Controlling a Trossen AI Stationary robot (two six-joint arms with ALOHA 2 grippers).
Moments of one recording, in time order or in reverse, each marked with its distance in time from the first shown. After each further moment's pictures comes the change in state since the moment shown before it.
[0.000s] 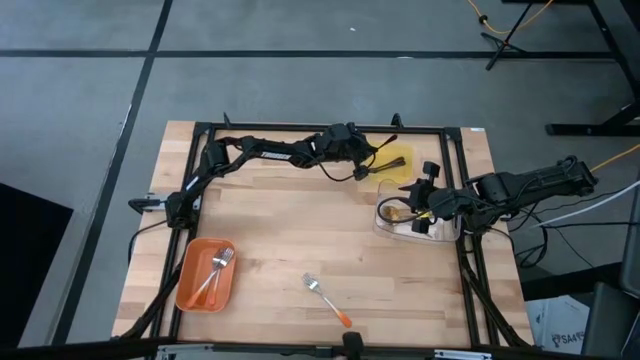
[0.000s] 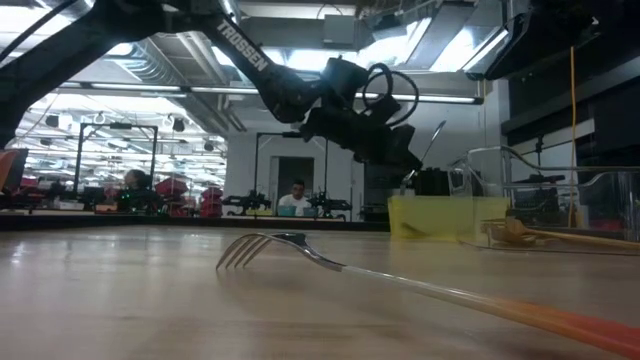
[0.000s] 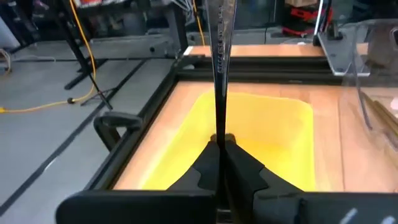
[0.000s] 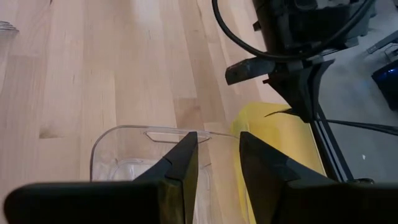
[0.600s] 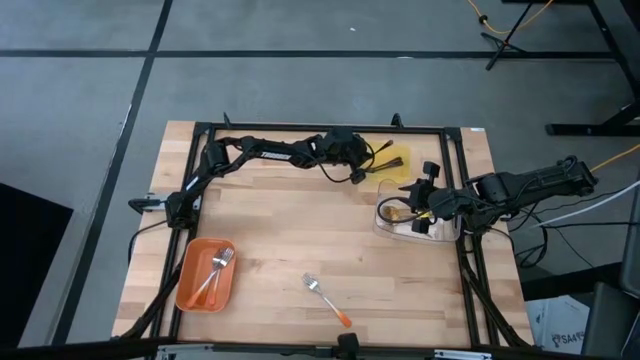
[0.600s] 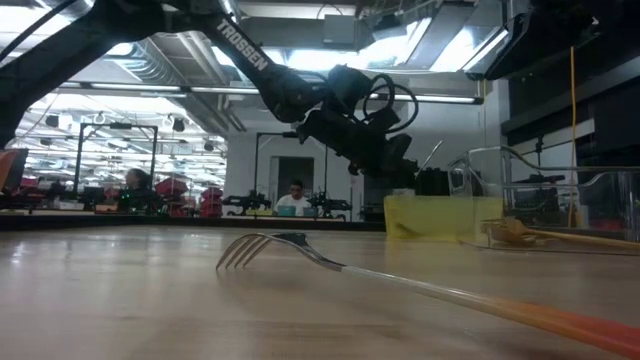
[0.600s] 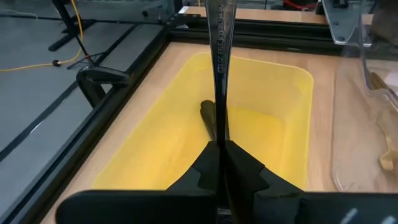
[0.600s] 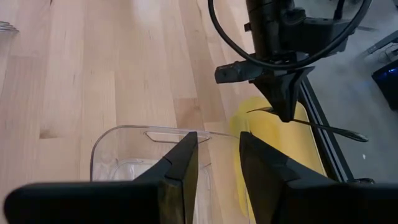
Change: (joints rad) left arm 0.000 0.000 0.001 -0.137 0.002 -0.064; right arm 0.000 0.000 0.000 0.000 0.000 0.001
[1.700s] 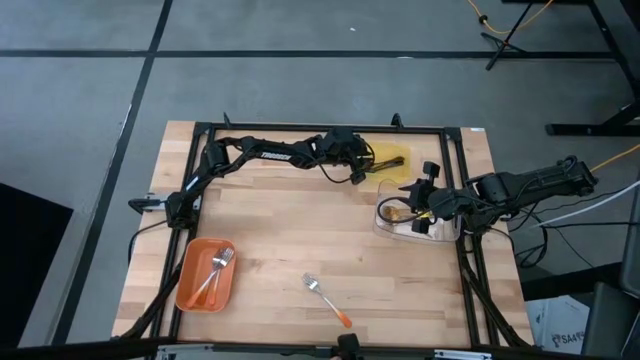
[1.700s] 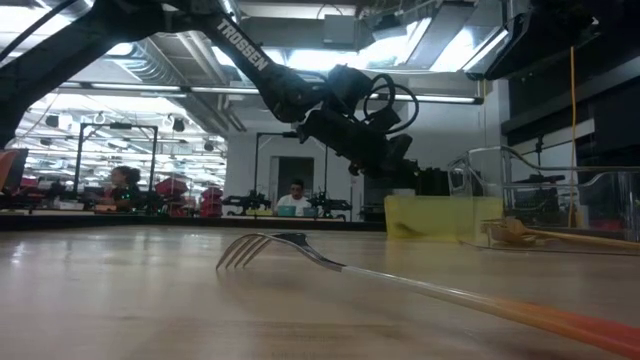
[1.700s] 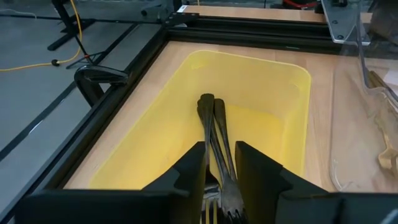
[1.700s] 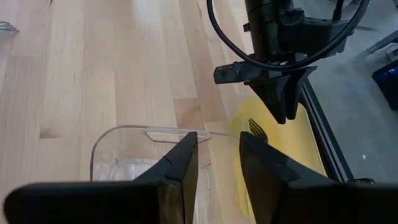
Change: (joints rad) left arm 0.000 -0.001 0.000 -0.001 -0.001 0.001; right arm 0.000 0.000 0.000 0.000 0.000 0.000
